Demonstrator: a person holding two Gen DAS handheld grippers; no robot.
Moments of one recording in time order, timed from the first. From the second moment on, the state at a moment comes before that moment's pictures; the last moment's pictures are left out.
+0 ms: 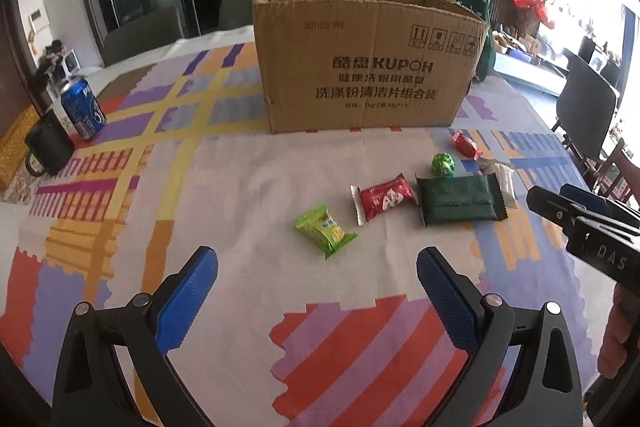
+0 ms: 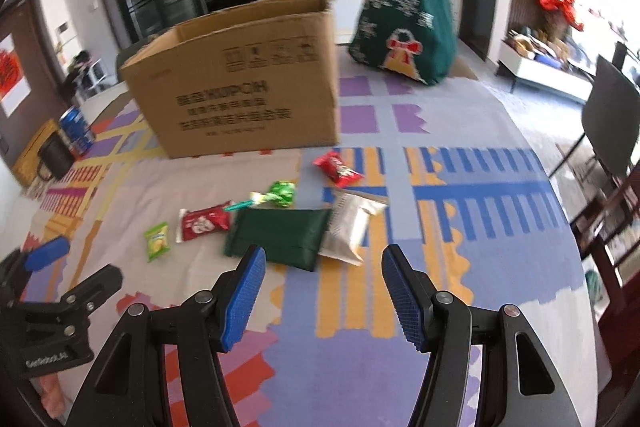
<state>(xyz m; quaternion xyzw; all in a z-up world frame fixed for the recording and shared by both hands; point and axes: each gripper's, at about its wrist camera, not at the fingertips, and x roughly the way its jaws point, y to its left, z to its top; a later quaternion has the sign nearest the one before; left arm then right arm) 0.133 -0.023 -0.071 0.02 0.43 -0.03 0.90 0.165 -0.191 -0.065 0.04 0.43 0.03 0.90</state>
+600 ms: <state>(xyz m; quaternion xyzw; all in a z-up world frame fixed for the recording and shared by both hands) 0.178 -0.022 -0.112 -0.04 0.49 -0.03 0.87 0.203 -0.205 -0.092 0.10 0.42 0.01 0.90</state>
